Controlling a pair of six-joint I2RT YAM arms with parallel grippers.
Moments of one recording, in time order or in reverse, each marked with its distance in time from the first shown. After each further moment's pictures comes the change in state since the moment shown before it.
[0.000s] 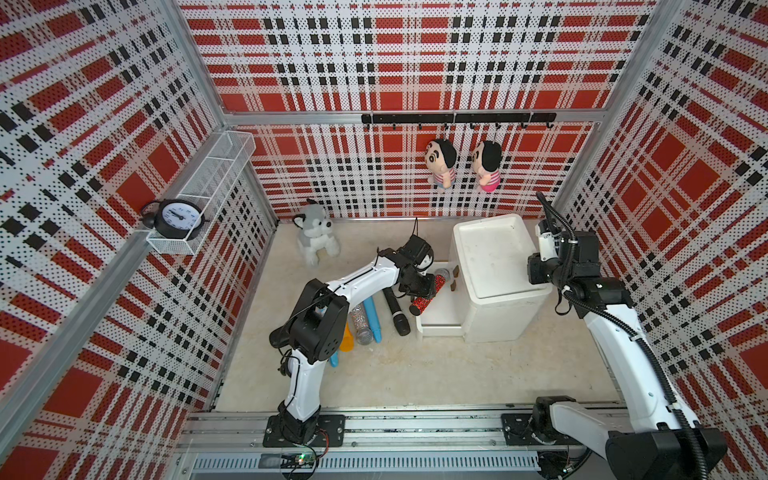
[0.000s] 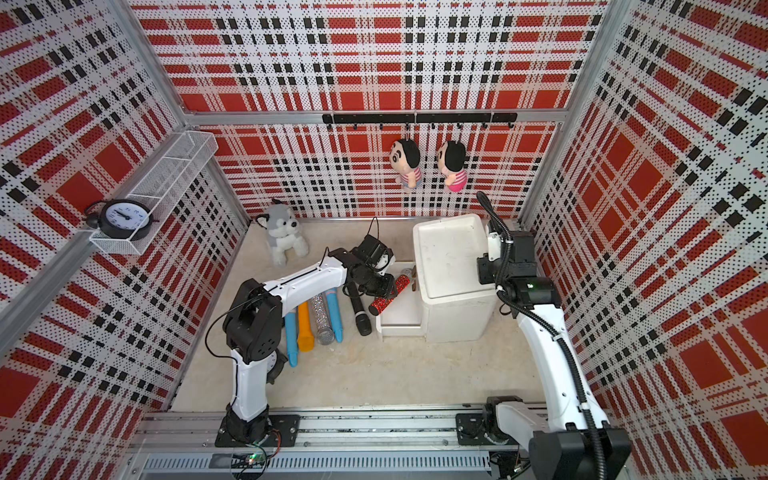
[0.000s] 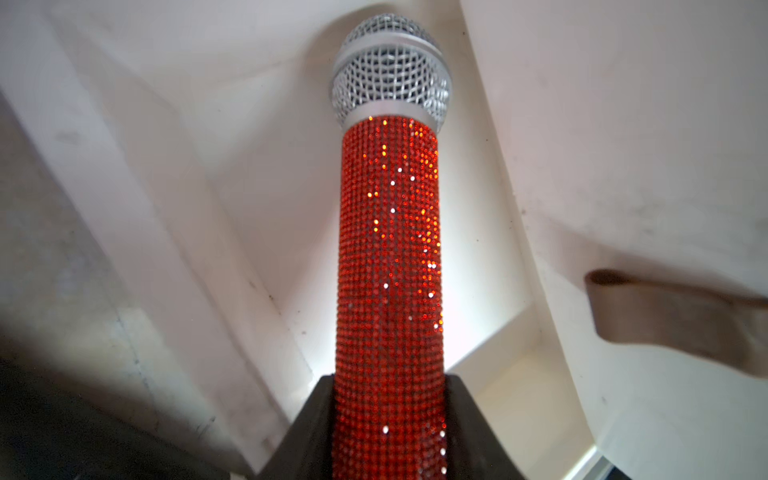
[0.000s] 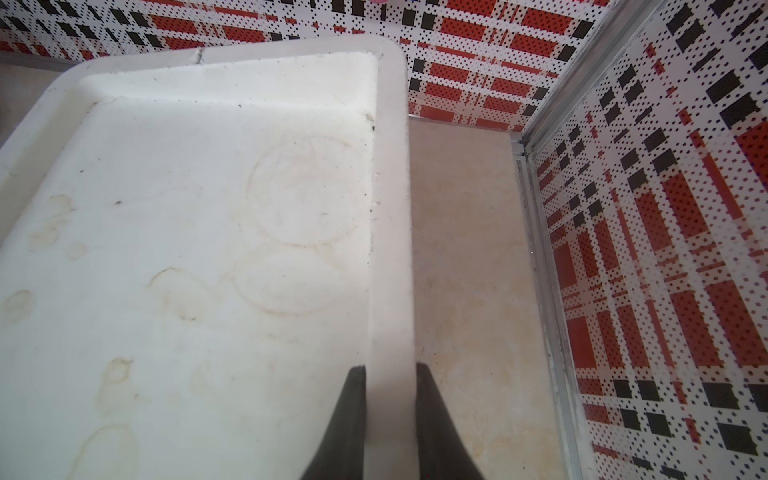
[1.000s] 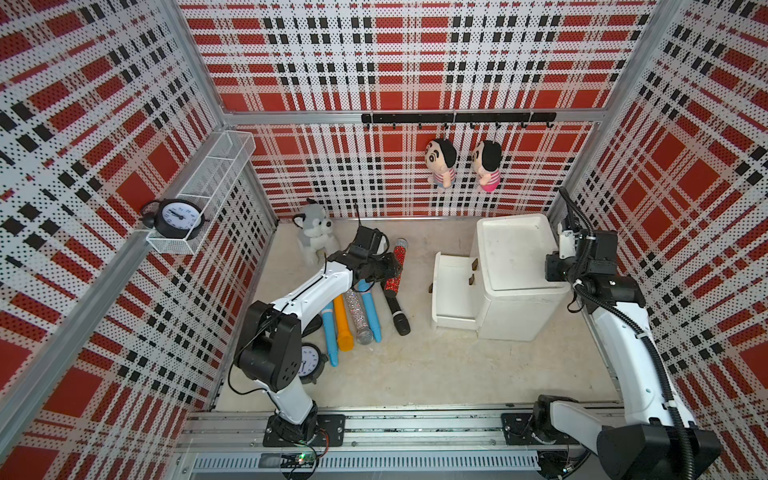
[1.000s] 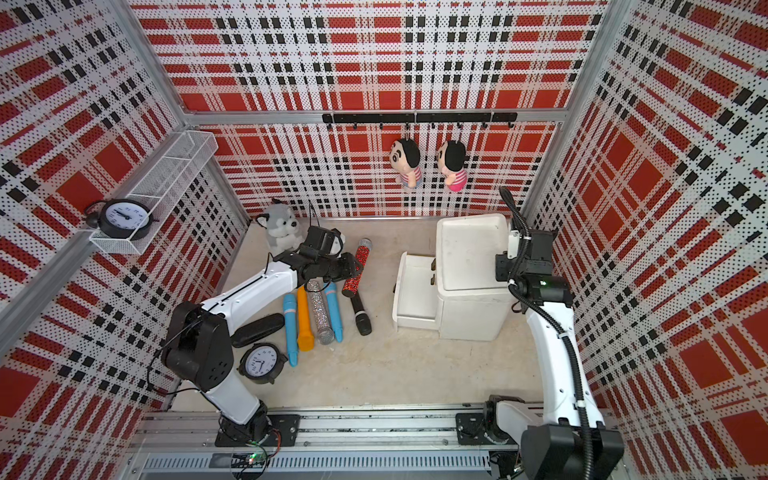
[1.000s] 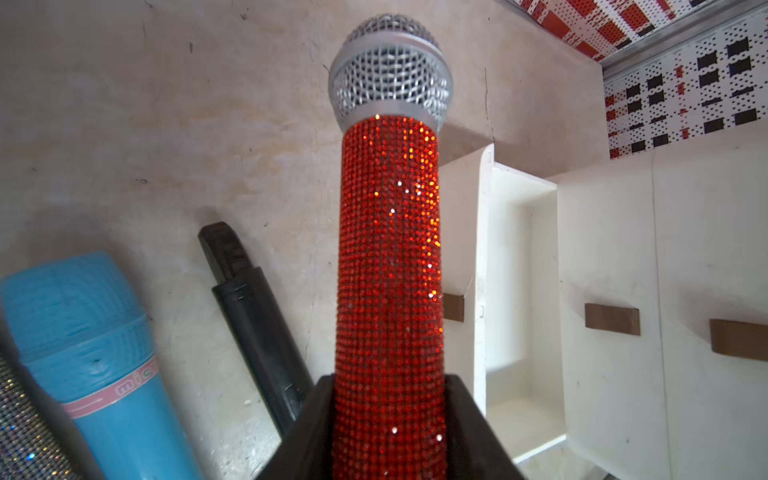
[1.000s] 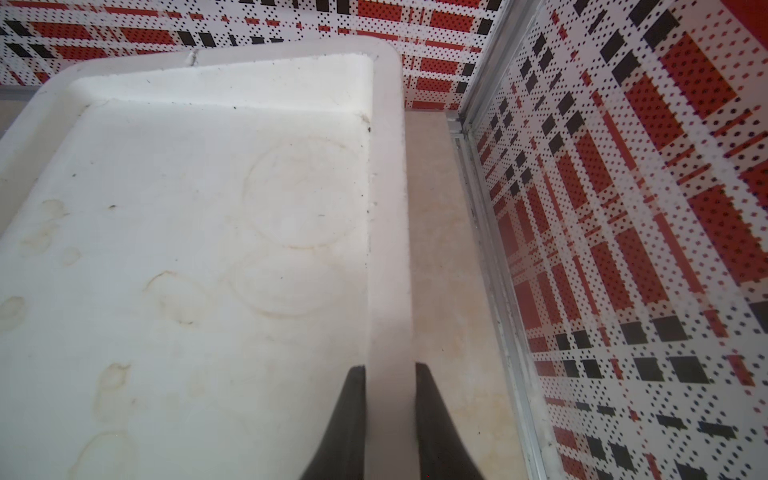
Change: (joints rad) left arm 0.179 -0.317 -0.309 0.269 -0.091 -0.263; right arm -0.138 0.013 0.026 -0.026 0.027 -0.007
